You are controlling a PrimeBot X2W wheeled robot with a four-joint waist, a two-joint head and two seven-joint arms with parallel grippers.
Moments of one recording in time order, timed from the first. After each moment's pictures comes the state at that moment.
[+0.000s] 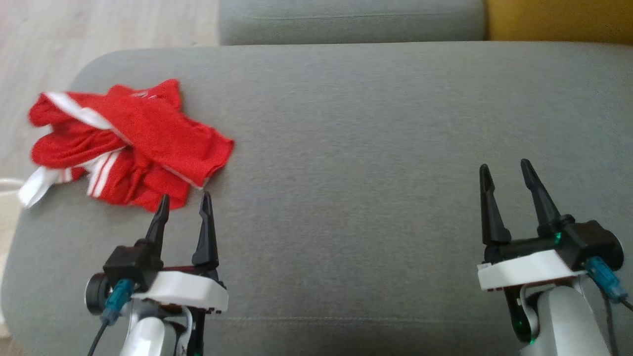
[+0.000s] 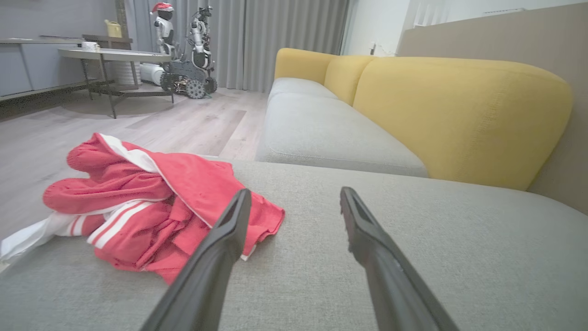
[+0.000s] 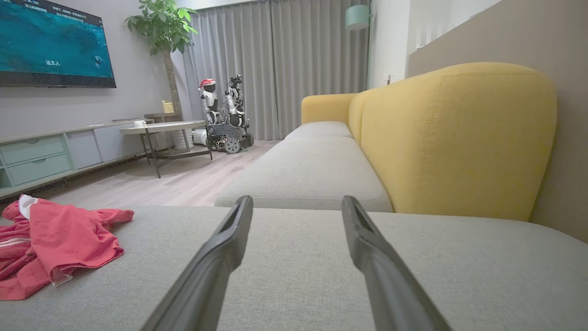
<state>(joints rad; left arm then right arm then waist) -0.03 0.05 -0.19 0.14 -0.21 0.07 -0.25 -0.12 -0.05 0.09 0.26 -0.01 0.12 -0.25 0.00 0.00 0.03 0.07</state>
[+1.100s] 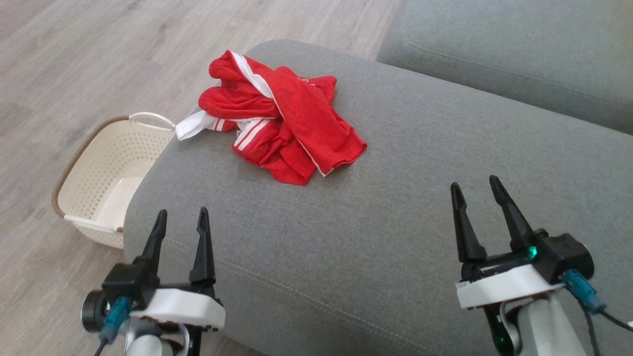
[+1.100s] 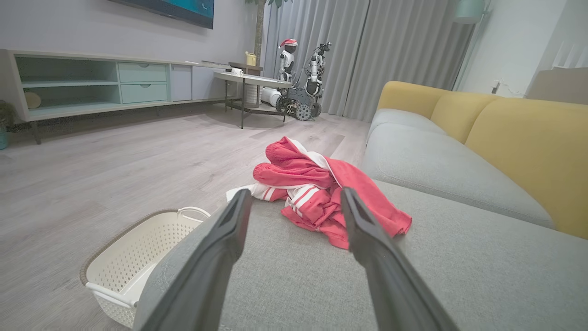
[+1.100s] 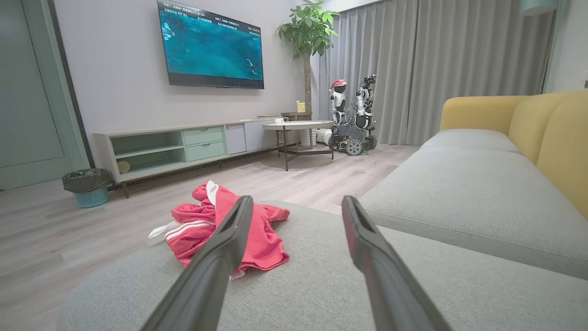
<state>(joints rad) 0.03 0.05 -0.17 0.10 -0.18 0.06 -0.25 -0.08 -0.05 0.18 0.26 0.04 0.12 -0.25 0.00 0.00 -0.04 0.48</state>
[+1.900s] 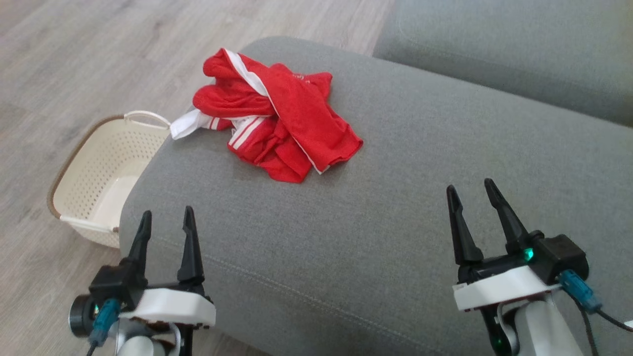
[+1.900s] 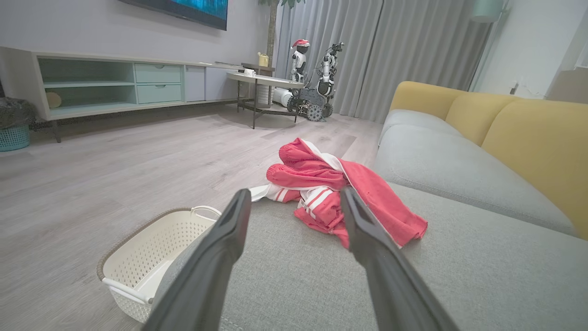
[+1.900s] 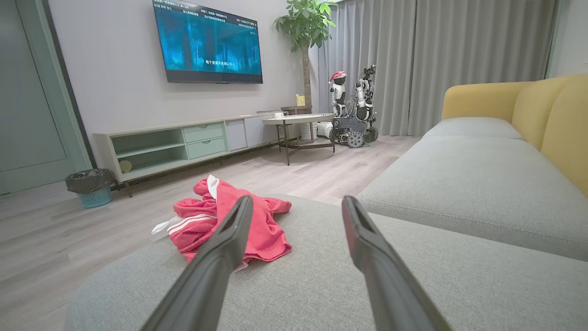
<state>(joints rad) 0.04 0.05 -0.14 0.08 -0.18 0.09 -0.25 -0.08 -0.05 0.20 0.28 0.06 0.12 -0.25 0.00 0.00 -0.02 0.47</state>
